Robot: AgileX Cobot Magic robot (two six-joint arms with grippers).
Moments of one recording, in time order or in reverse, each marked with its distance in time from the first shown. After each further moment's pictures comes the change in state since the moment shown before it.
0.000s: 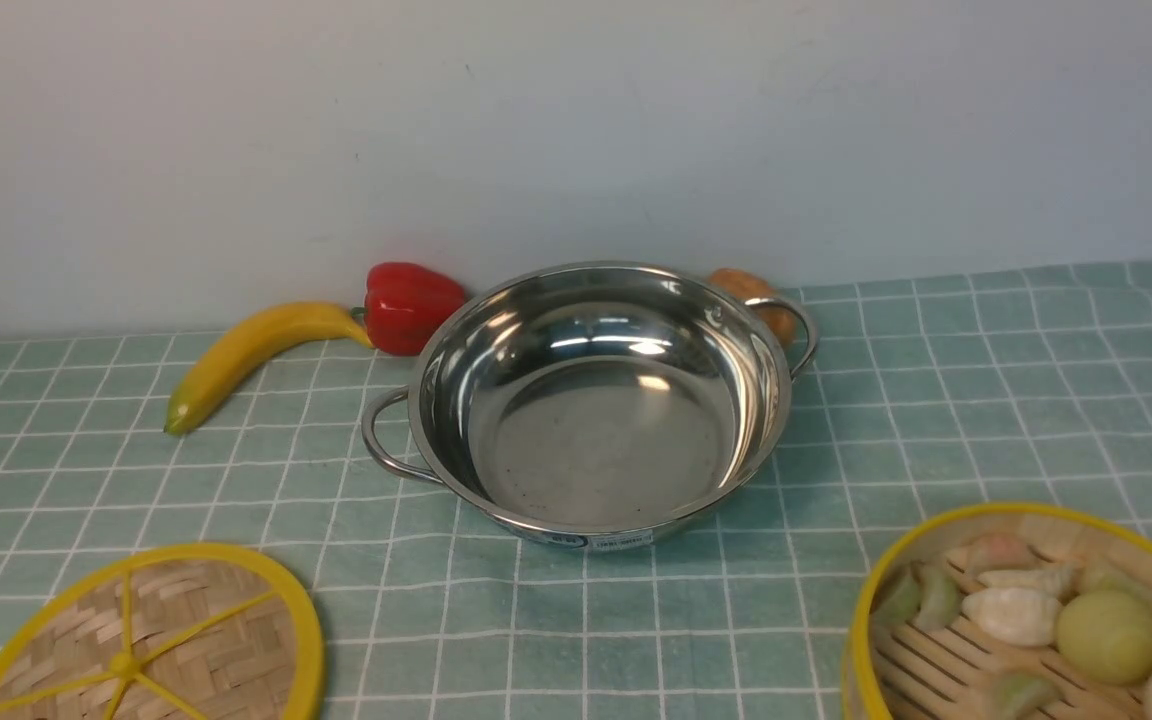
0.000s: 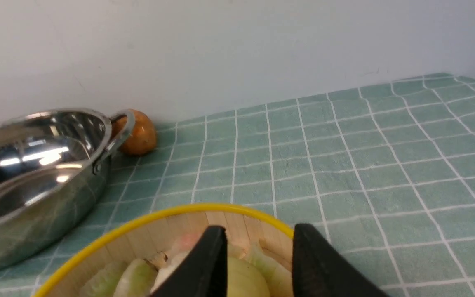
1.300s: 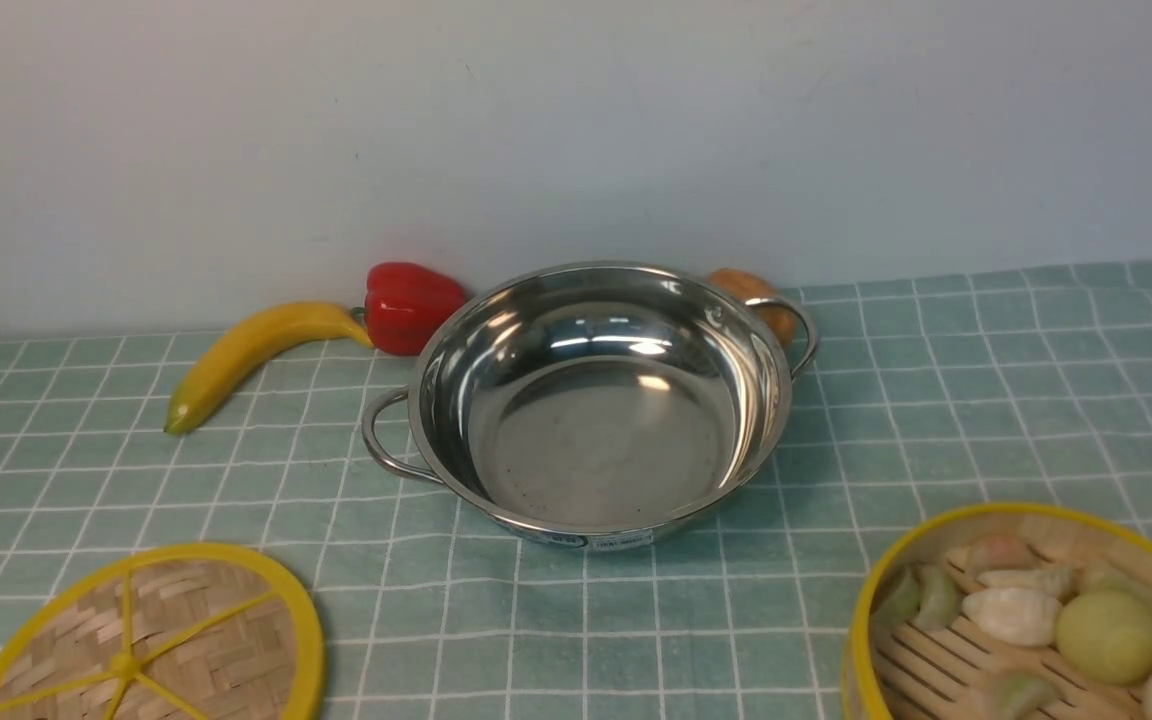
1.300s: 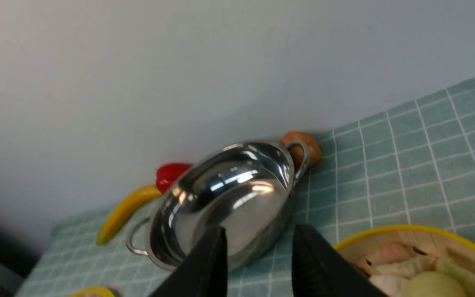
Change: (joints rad) right arm 0.000 0.229 -0.729 0.406 0.700 -0.084; left arm 0.000 0.000 0.000 0.000 0.000 0.000
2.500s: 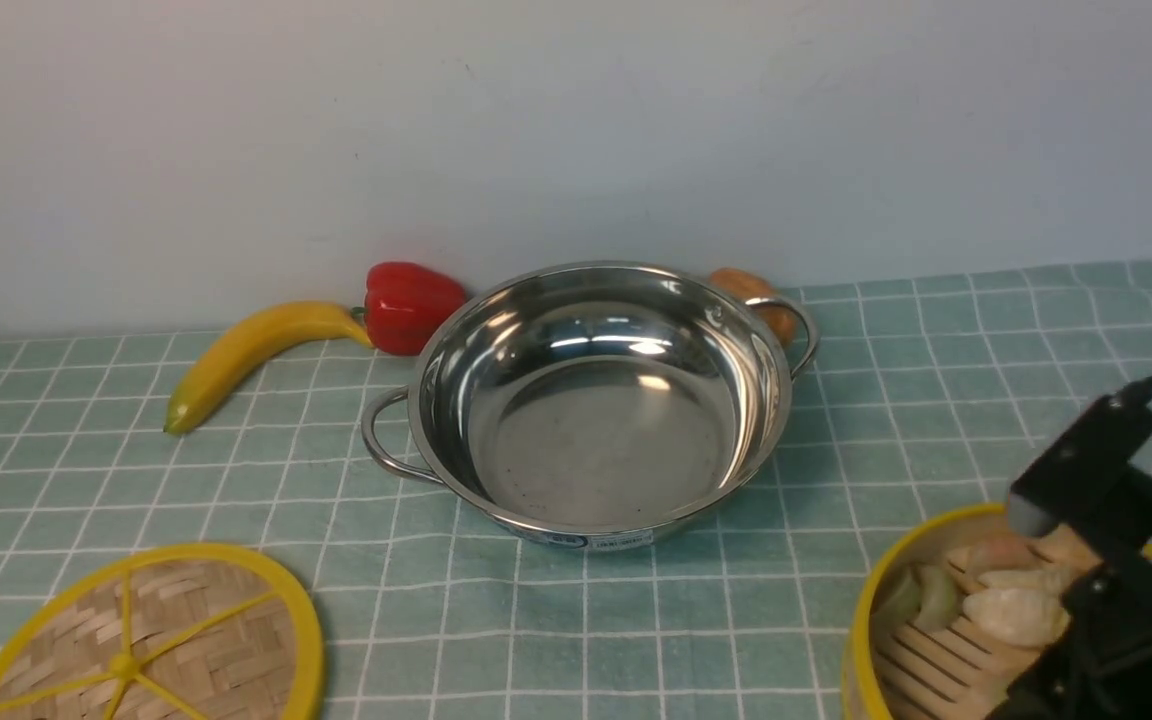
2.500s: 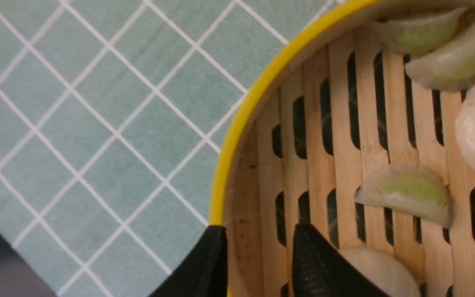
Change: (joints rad) right arm 0.384 1.004 -0.001 -0.051 -0.037 -0.658; left arm 0.000 0.000 0.000 0.000 0.000 0.000
